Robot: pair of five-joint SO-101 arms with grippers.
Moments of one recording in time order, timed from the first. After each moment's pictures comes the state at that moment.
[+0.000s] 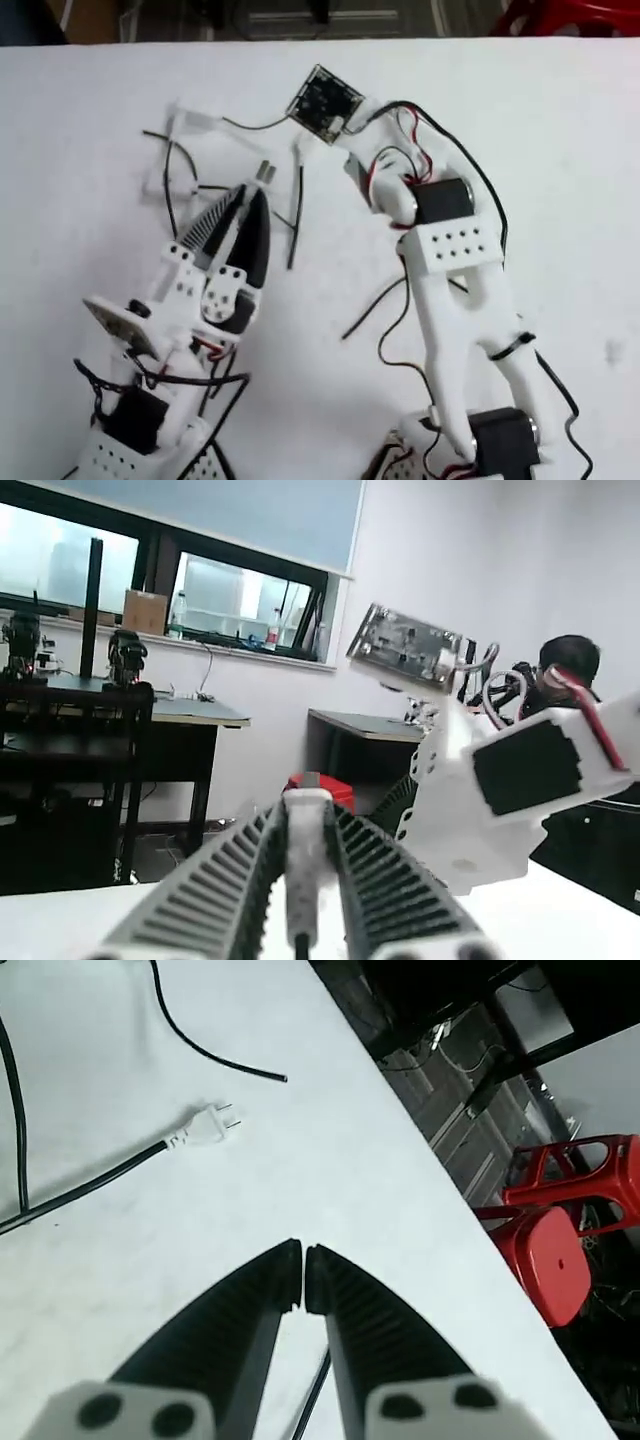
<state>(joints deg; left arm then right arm) 20.8 -103.7 87.5 12.1 9.2 -14.7 -18.9 14.8 46.9 49.3</state>
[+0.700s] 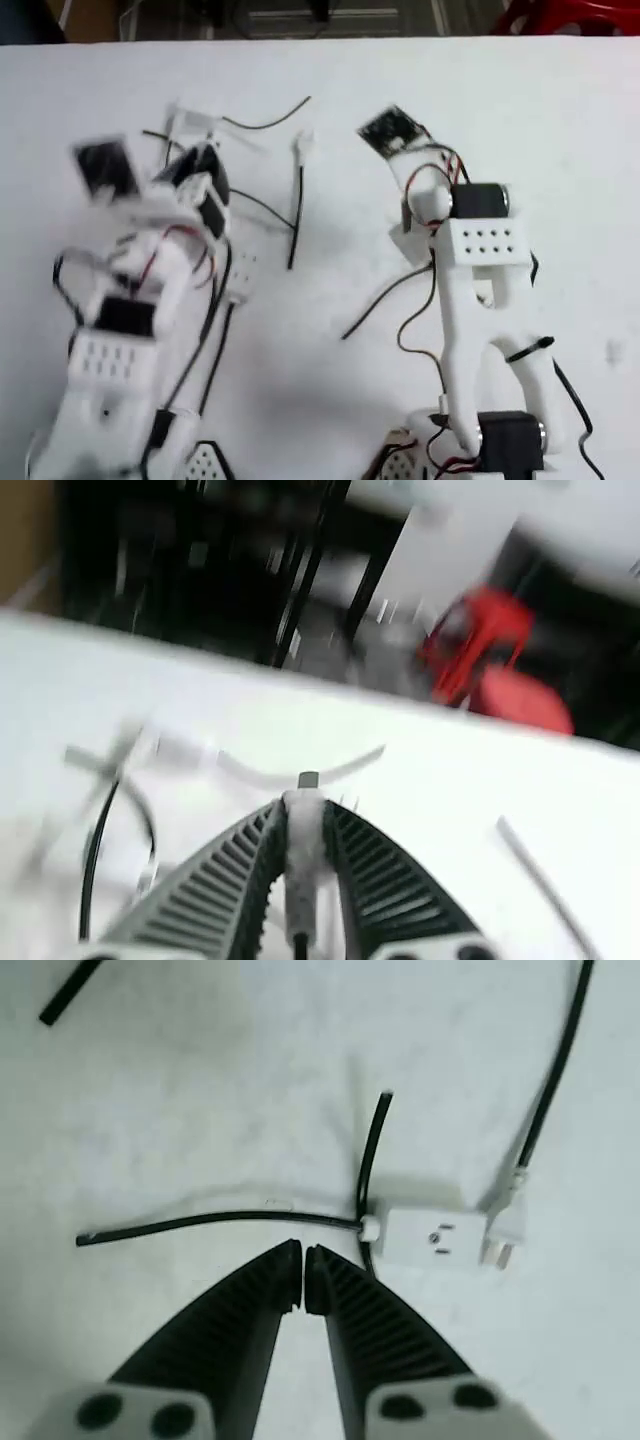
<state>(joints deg) 4.4 -49.7 53.5 28.9 21.1 -4.7 -18.9 22.2 78.0 34.4</state>
